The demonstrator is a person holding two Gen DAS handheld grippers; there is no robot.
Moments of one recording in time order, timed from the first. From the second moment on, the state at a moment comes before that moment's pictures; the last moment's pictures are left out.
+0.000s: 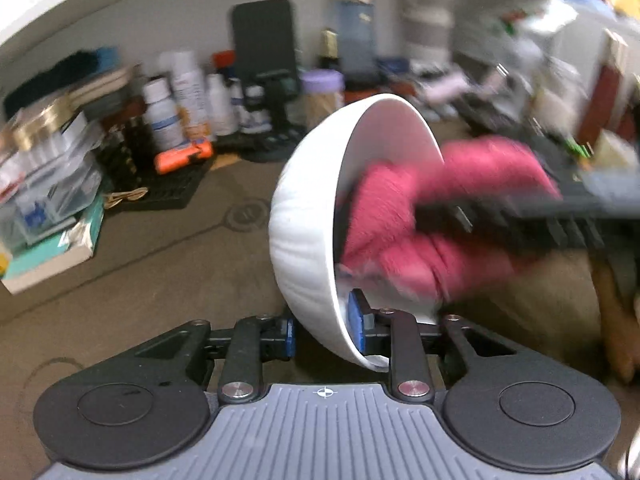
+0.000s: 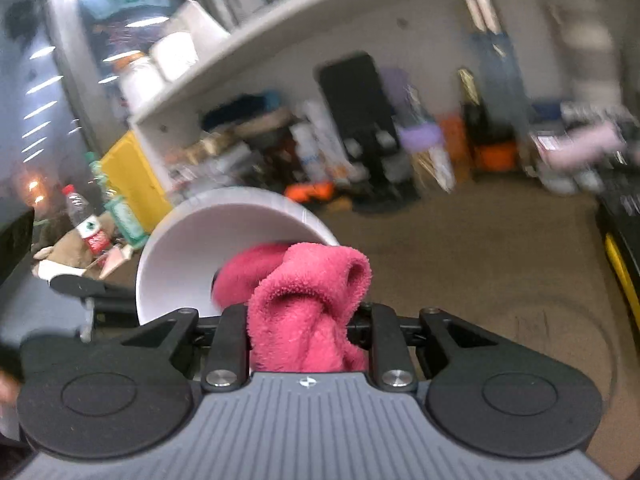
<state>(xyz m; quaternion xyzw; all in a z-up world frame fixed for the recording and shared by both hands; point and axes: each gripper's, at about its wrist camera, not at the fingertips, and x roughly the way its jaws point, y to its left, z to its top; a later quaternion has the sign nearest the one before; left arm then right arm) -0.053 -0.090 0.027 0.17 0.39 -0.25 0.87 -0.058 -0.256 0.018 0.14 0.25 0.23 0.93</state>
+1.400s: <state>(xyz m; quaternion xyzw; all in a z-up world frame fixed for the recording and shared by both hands) -0.044 -0.081 0.023 0.18 0.39 -0.24 0.87 -0.081 -0.183 0.008 -0.19 0.20 0.21 0.94</state>
